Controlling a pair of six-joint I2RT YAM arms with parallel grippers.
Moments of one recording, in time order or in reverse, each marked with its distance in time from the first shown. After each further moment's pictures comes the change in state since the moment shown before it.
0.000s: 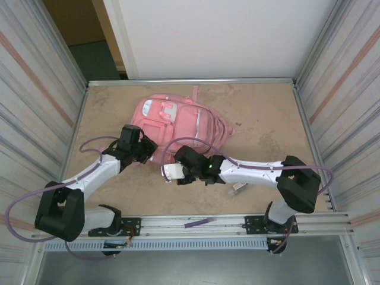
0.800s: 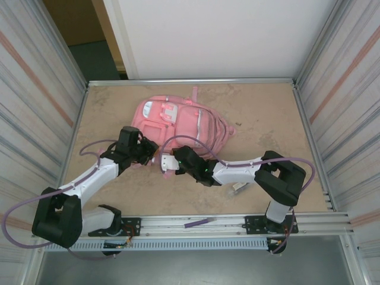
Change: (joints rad) left arm -0.003 -0.057 -0.033 0.016 0.054 -0.076; right arm -0.034 0.141 -0.100 0.498 0.229 0.007
